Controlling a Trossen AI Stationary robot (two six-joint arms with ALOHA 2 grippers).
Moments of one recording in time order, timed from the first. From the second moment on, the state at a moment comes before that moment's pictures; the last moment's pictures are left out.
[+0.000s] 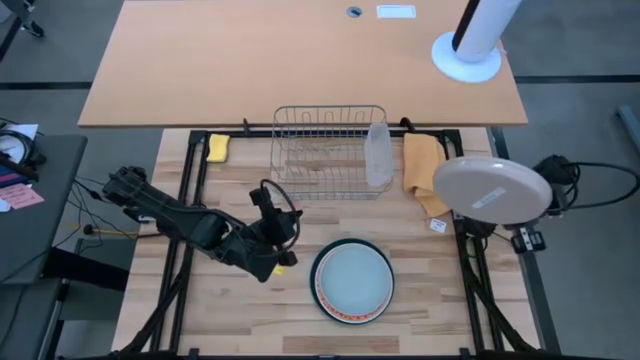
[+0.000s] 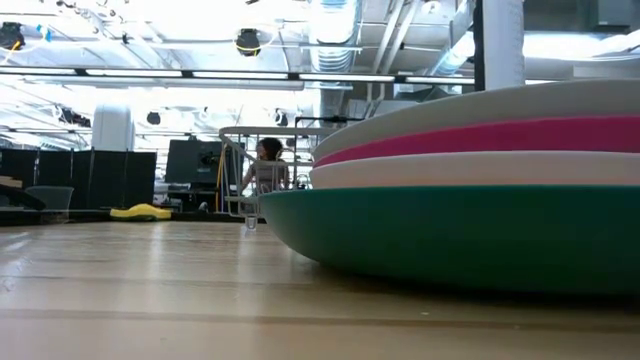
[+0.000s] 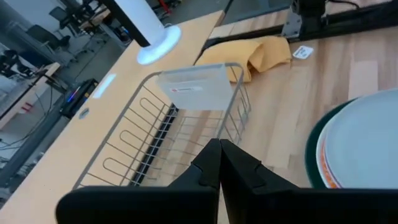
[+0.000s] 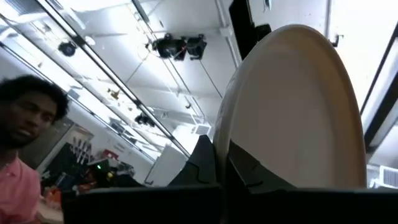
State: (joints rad) left arm -0.48 1.53 1.56 -0.80 -1.02 -0.20; right arm 0.52 0.32 0.52 0.60 -0.21 -0.38
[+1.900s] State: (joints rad) left arm -0.47 1.54 1.56 -0.83 -1.16 -0.32; right arm 0.66 0.99 0.90 0.27 0.77 -0.83
